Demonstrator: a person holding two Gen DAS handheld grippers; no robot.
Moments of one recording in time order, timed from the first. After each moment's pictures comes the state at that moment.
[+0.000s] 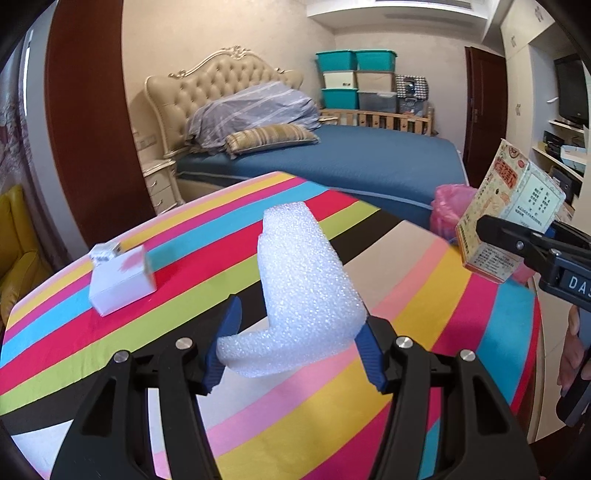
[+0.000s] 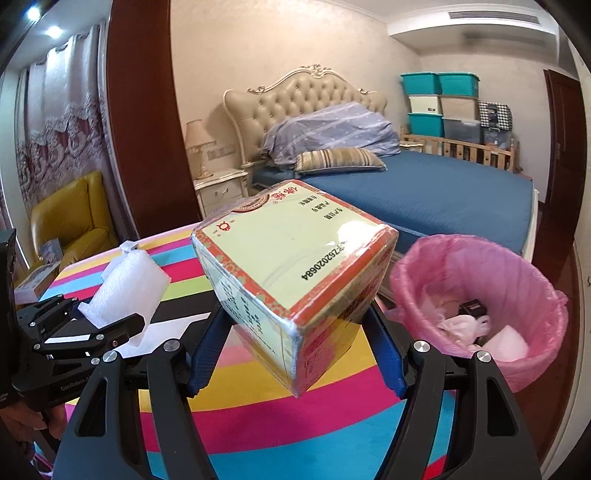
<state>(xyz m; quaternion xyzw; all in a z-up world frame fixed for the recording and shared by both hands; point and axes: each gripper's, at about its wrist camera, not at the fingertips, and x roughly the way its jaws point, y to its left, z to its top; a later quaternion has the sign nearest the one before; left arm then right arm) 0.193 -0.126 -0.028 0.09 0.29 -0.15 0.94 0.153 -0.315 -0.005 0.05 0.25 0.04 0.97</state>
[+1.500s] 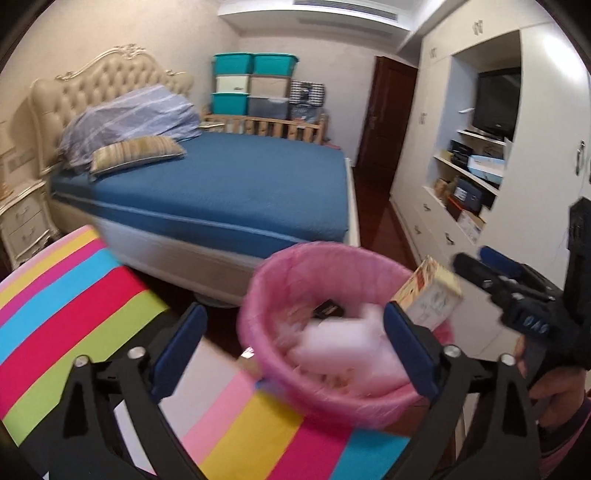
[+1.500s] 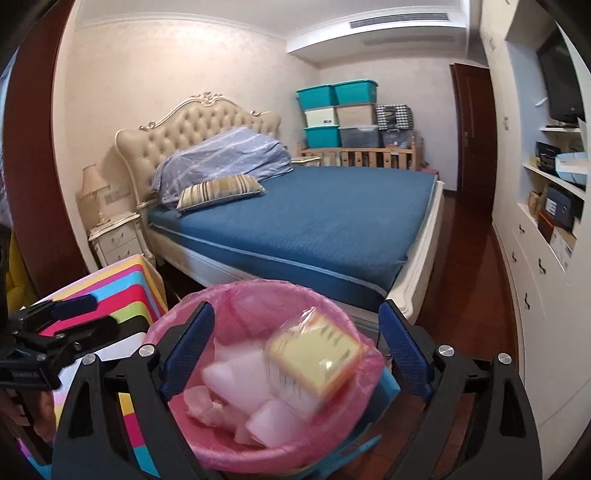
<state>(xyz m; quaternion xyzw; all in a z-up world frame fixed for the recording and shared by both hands) 0.288 -0.342 -0.015 0.04 0.29 -0.36 0.88 0.150 -0.535 -0.001 0.08 0.22 -0.15 0.96</state>
